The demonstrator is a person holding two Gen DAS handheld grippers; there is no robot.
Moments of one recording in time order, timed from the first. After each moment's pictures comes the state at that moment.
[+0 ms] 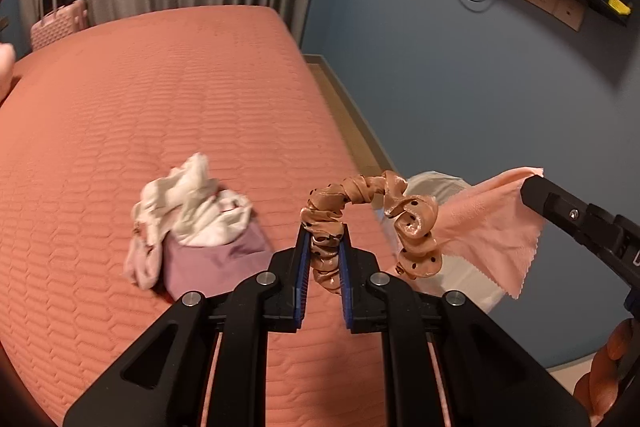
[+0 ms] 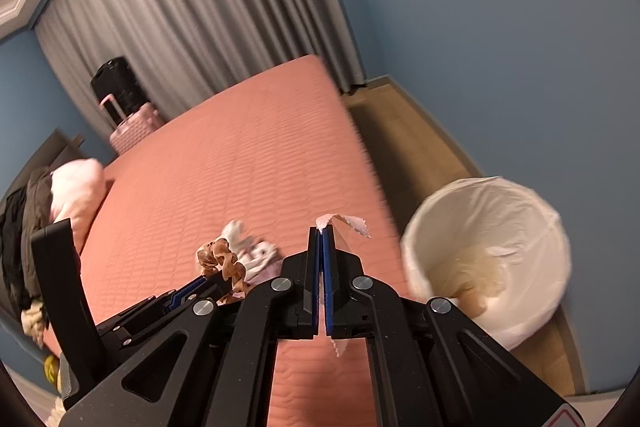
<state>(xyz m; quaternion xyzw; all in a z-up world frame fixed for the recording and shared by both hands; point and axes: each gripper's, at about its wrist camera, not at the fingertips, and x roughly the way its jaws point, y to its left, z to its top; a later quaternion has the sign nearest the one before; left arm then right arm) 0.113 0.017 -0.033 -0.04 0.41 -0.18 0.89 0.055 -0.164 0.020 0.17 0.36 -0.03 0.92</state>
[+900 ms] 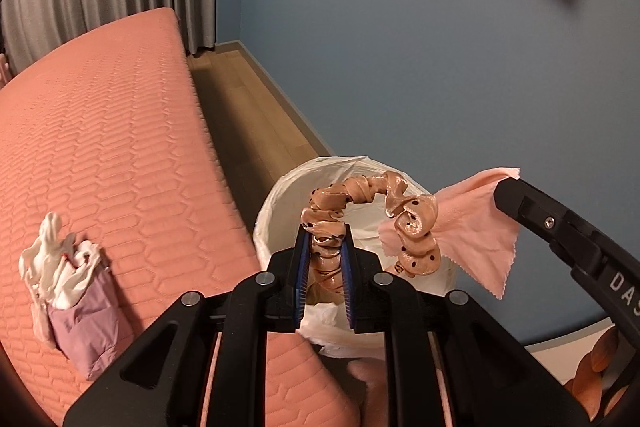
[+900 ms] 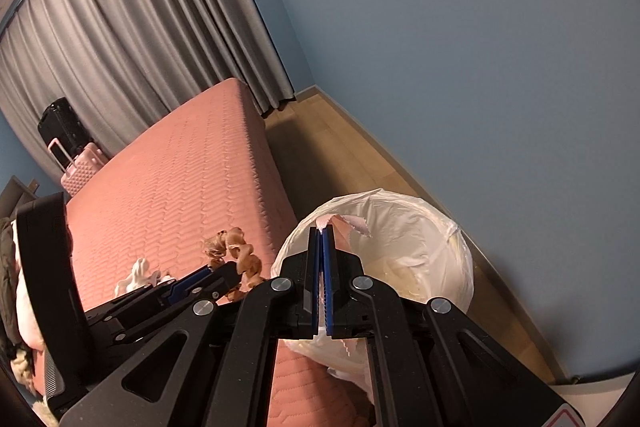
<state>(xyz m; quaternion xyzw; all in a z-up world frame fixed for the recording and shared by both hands) 0.134 -0.137 -0.041 0.03 0.43 -0.29 0.86 0.031 -0.294 0.004 0.20 0.35 -0.13 0.90</state>
